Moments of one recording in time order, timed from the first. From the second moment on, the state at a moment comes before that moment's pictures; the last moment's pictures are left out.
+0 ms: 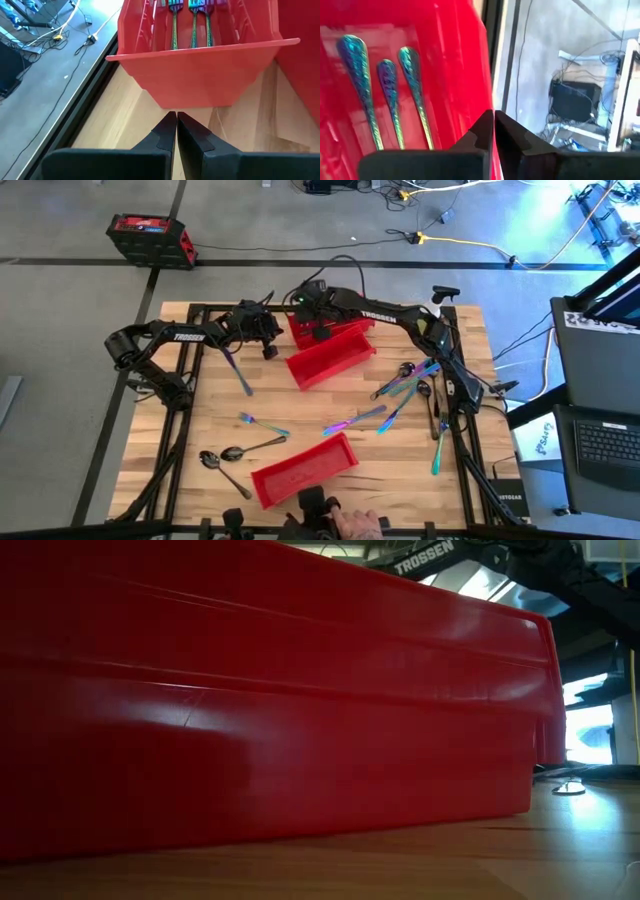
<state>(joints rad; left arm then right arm) 0.70 1.53 0.64 0.24 0.10 0.38 -0.44 2.28 2.03 -0.75 0.36 -0.74</state>
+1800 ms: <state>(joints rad) 0.68 1.53 0.64 0.16 0.10 0.41 -0.66 2.28 2.12 -1.28 -0.03 0.10</state>
